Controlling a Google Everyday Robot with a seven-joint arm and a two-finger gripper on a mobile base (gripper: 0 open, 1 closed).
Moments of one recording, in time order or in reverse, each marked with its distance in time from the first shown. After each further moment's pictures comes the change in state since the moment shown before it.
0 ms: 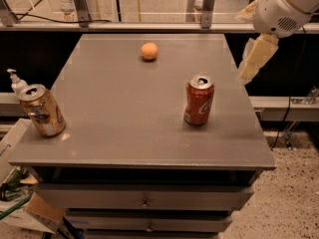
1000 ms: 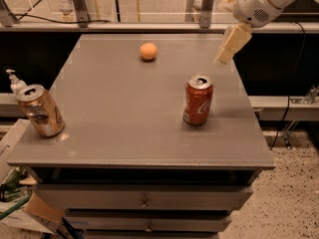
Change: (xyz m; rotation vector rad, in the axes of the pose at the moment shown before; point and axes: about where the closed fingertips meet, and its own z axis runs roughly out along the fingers) arm -0.033 -0.057 0.034 0.044 -0.159 0.011
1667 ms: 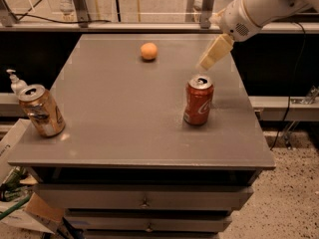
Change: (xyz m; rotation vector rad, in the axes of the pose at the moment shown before) arm 0.000 -0.005 0.048 -0.011 -0.094 0.153
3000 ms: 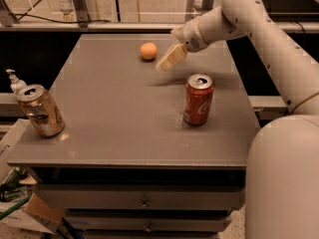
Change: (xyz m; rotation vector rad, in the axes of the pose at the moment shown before) arm -0.045 -0.029 0.142 -0.104 -0.242 0.075
